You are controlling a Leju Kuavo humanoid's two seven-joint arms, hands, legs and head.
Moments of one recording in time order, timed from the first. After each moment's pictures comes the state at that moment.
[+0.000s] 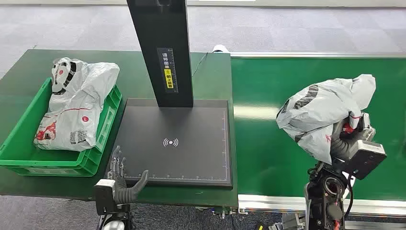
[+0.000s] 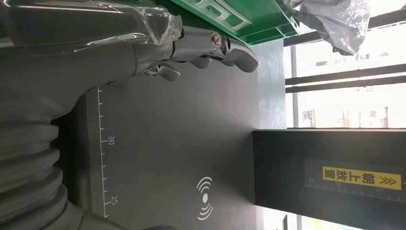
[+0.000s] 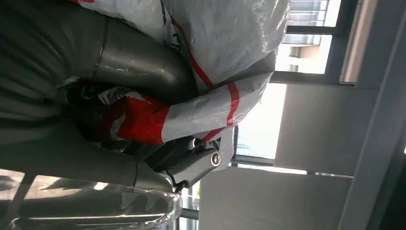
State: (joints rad) left arm -0.02 -0.27 0.04 -1.12 -0.12 0.08 -0.65; right arm -0.30 0.08 -0.27 -1.32 0.04 -0.28 -0.69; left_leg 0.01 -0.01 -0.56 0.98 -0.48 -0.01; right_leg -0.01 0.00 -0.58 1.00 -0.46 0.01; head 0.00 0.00
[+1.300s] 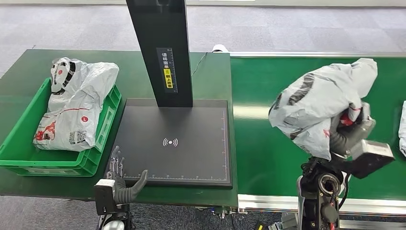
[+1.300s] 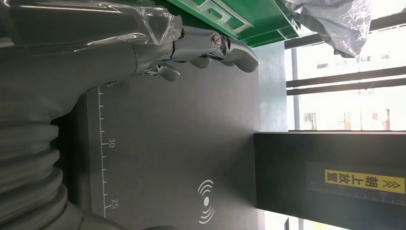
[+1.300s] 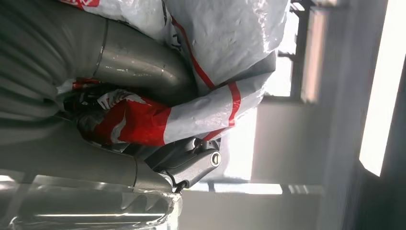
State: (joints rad) left arm -0.03 -0.27 0.04 -1.12 -0.13 0.07 -0.65; right arm -0.37 0.15 -0.14 -1.34 0.17 -0.17 -0.55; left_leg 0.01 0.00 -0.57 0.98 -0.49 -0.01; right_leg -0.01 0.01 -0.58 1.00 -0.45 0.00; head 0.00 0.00
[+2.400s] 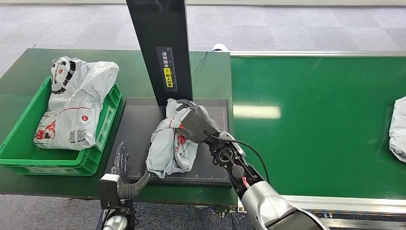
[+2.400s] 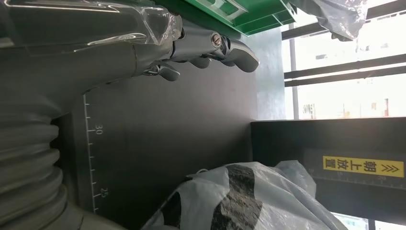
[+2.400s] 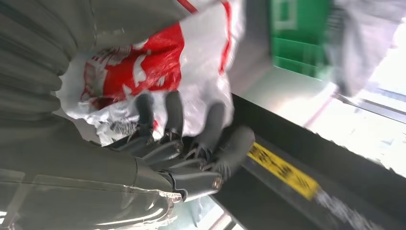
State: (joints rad) left arm -0.06 -0.25 0.01 -1.07 -0.12 0.09 -0.64; right arm -0.74 0.28 0.37 -0.44 0.38 -0.09 -0.49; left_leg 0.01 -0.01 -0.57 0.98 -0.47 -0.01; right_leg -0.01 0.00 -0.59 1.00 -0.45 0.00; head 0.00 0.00
